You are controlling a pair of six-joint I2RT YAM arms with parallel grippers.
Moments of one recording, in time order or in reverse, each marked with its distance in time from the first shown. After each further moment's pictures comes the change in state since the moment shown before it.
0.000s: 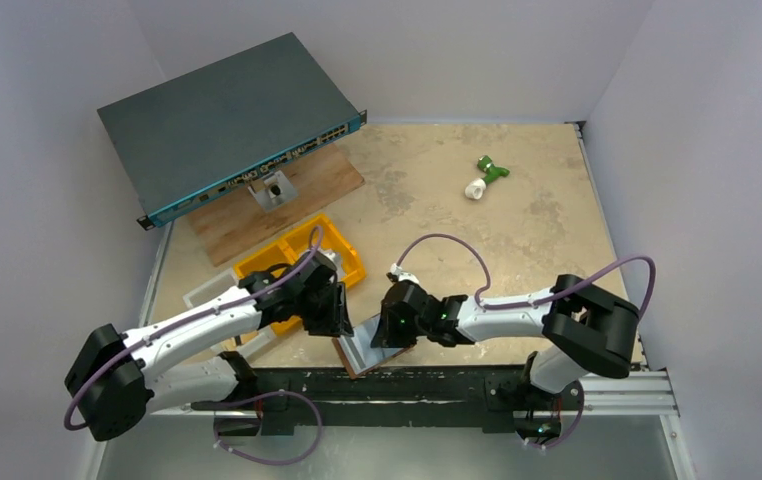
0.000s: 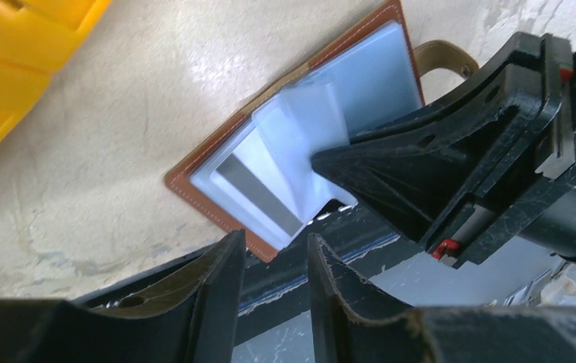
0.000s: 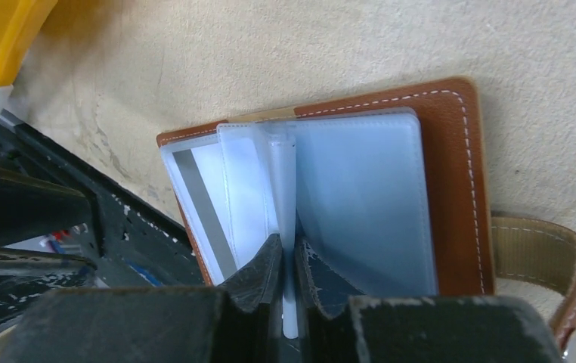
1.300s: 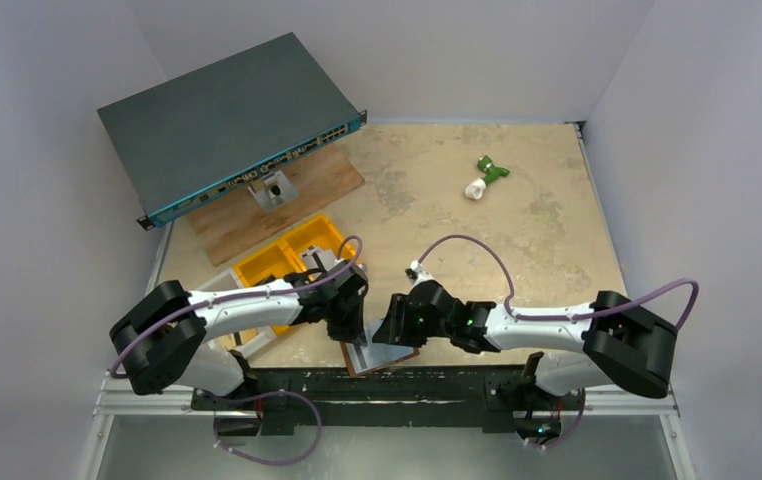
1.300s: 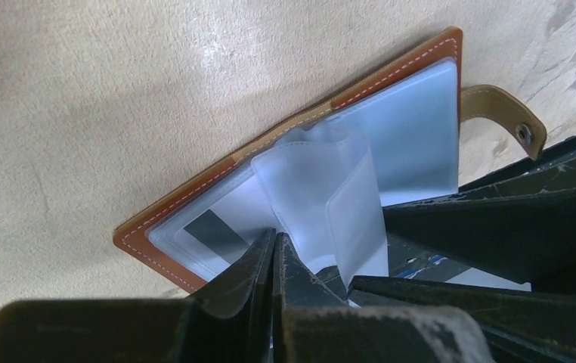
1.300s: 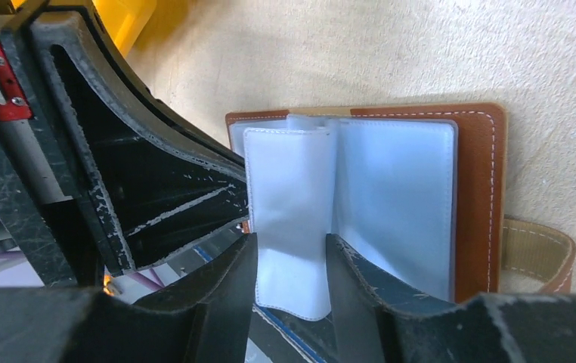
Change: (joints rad) left arm -0.112 0.318 0.009 0.239 -0.006 -0.060; right arm -0.041 -0.202 -0.167 0.138 -0.047 0.087
